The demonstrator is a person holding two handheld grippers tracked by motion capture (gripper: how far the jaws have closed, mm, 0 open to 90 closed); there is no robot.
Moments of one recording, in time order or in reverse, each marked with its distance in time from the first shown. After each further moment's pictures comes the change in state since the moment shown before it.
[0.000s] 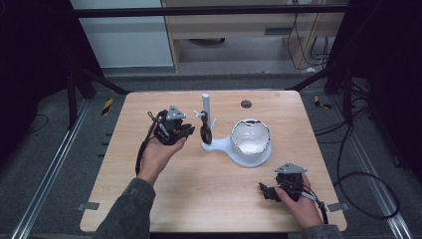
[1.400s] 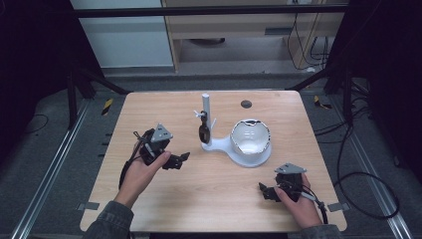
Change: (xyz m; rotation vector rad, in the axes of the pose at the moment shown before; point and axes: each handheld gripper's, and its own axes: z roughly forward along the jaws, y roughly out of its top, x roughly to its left) left arm -0.004 -0.057 -0.027 0.023 -0.012 0.027; right arm 0.002 0.000 0.000 0.001 0.000 0.007
